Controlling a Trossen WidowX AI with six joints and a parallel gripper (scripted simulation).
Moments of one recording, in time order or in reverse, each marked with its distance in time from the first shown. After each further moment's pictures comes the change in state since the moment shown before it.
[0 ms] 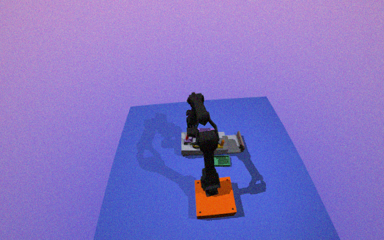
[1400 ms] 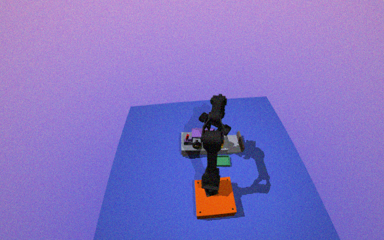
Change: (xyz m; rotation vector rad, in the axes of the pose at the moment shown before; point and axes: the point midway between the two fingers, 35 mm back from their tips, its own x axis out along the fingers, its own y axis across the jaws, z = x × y) arm -0.023 -0.001 0.133 -0.928 -0.166 -0.003
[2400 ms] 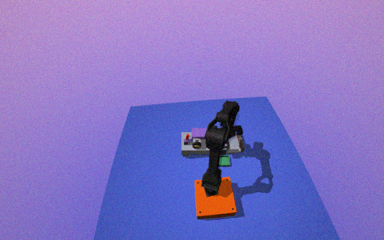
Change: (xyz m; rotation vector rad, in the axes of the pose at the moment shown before) arm 0.017 -0.078 0.013 -0.640 0.066 -0.080
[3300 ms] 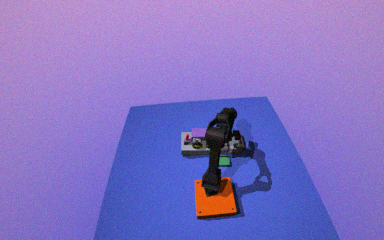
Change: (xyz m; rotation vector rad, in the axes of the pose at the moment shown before) arm 0.045 0.001 0.000 -0.002 -0.004 -0.004
